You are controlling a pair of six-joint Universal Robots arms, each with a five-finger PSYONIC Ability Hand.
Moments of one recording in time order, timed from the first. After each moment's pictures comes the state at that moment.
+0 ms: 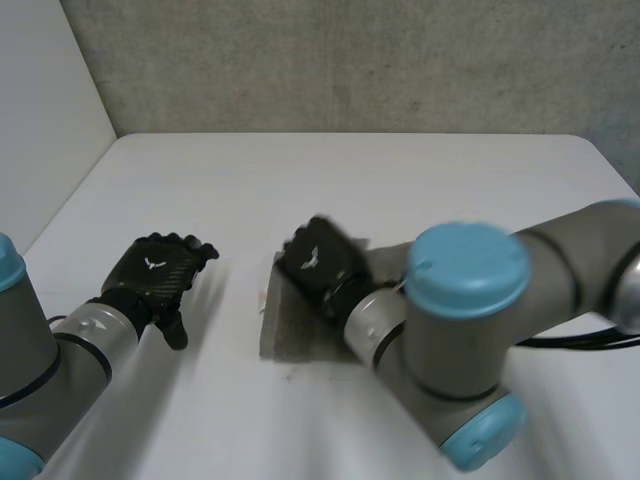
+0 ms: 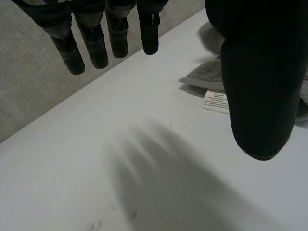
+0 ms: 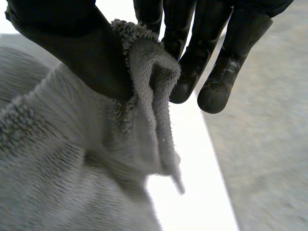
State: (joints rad) left arm 4.43 -1.72 -1.94 3.32 -1.43 3.48; right arm 2.38 -0.99 1.35 -0.15 1.44 2.32; left_hand 0.27 0.27 0.27 0.27 0.09; right_hand 1.32 1.32 1.32 1.34 1.15
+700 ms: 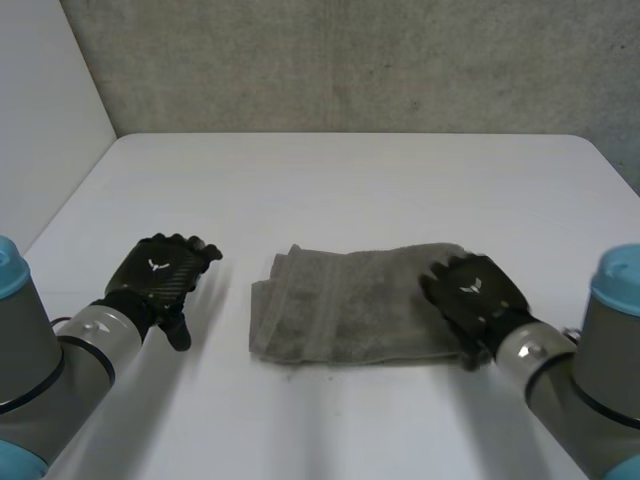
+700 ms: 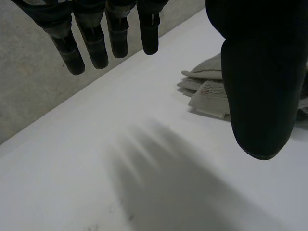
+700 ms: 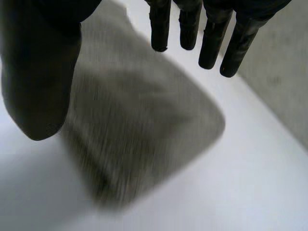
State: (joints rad) left arm 4.41 -1.72 -1.94 3.34 -1.43 3.48; right arm 1.97 -1.29 1.86 -0.15 1.43 2.58; left_hand 0.27 0.27 0.27 0.27 0.09; right_hand 0.30 0.30 0.30 0.30 0.14
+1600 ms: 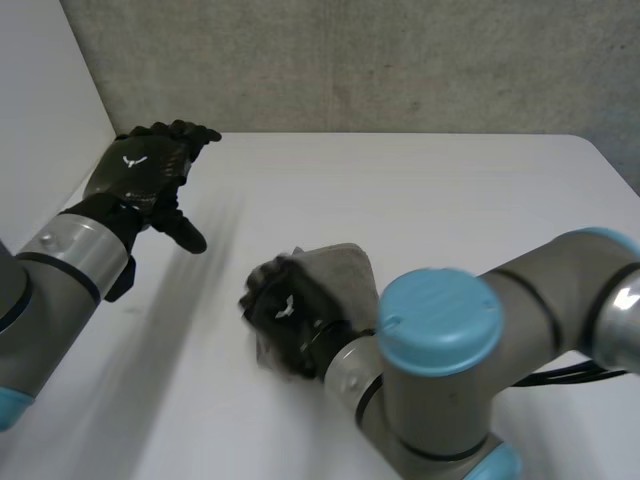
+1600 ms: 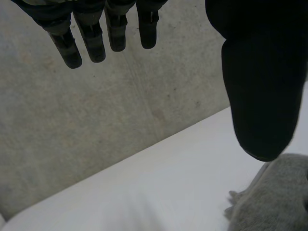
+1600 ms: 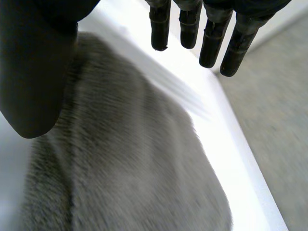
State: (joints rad) left arm 4.37 -1.63 -1.71 3.31 -1.45 3.21; right arm 2.44 -1.02 1.43 -0.13 1.44 2.45; left_hand 0.21 0.20 0.20 0.20 0.04; right_hand 0.24 0.24 0.25 0.26 0.06
